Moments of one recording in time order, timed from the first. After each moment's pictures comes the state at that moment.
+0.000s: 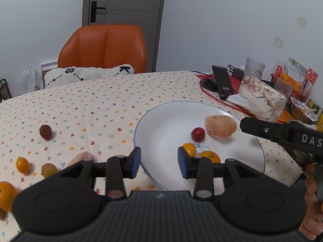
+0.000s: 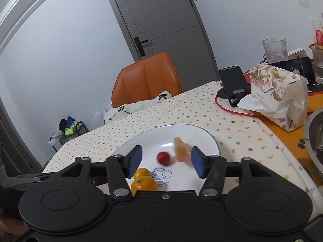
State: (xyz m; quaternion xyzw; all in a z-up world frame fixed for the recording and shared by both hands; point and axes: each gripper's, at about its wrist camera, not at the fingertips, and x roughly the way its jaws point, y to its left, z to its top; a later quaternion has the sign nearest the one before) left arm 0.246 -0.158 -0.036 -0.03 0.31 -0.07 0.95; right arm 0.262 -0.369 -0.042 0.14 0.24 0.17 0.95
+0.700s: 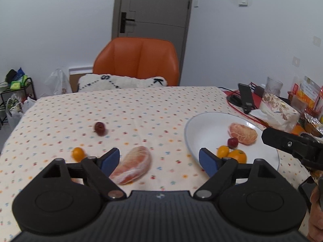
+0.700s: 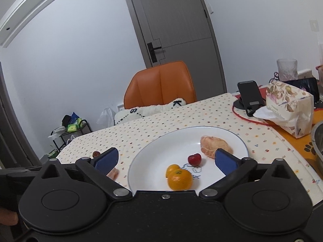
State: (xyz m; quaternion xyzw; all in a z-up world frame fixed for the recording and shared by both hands) left arm 0.190 -0.098 -0.015 -0.05 0.28 0.00 0.96; right arm 0.217 -0.318 -0.023 0.09 0.20 0.18 0.96
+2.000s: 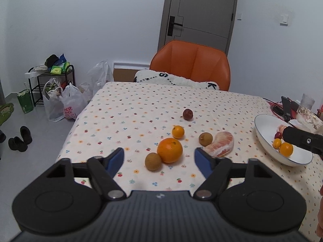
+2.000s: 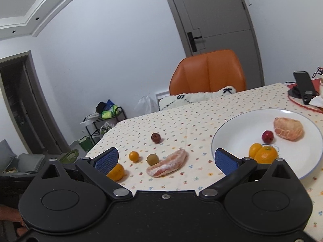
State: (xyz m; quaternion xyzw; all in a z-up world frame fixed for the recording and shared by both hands) left arm 0.106 0.022 -0.023 -0.09 0.27 0.10 0.95; right arm 0.187 -0.229 -0.029 0.09 0.22 0.28 0.93
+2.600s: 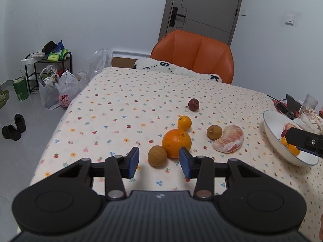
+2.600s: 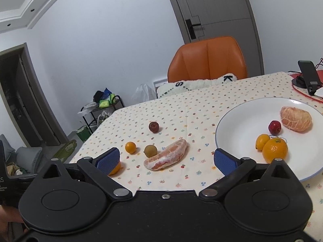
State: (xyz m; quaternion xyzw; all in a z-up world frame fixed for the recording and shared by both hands) left arm 0.129 0.037 -0.050 -0.12 0.29 0.09 0.95; right arm 0.204 -0.213 -0.040 0.08 0.26 0.28 0.92
